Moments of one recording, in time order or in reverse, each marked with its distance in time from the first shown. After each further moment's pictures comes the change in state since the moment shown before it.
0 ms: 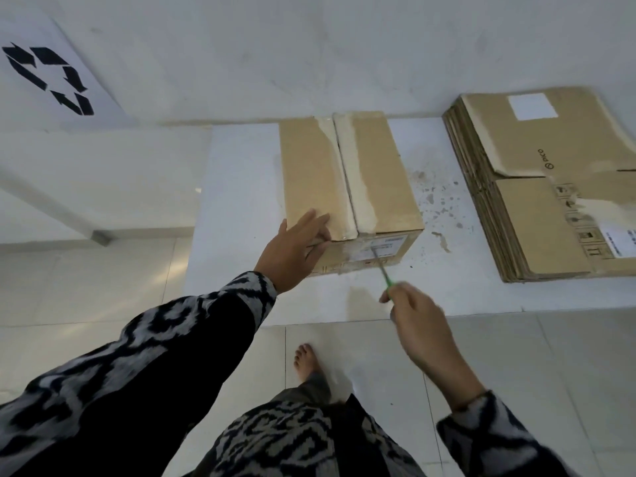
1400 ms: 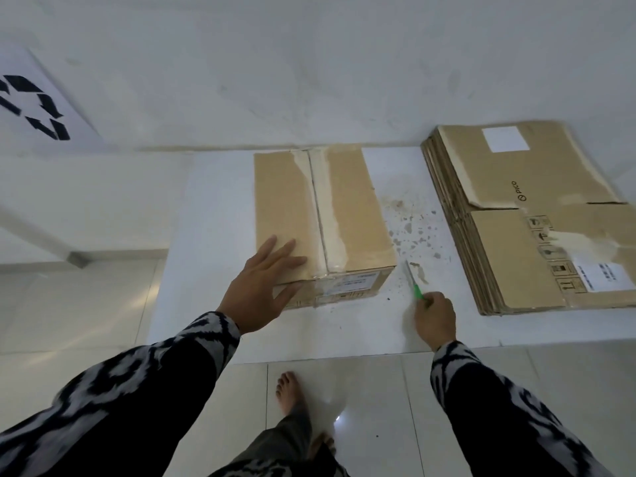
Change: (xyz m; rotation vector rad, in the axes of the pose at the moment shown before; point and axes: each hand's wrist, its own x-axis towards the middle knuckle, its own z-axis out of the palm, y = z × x) left_hand 0.006 -0.006 0.005 0.148 0.026 0.008; right_hand 0.167 0.127 -0.036 -0.135 0.261 0.188
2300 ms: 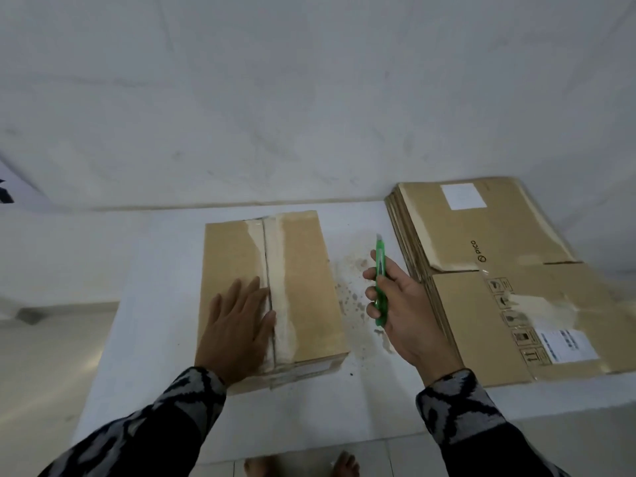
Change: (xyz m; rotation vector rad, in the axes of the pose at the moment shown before) left_hand 0.089 0.034 0.012 0.199 -0.027 -0.232; right_hand 0.009 -0.160 -0.115 1.054 -0.416 -0.224
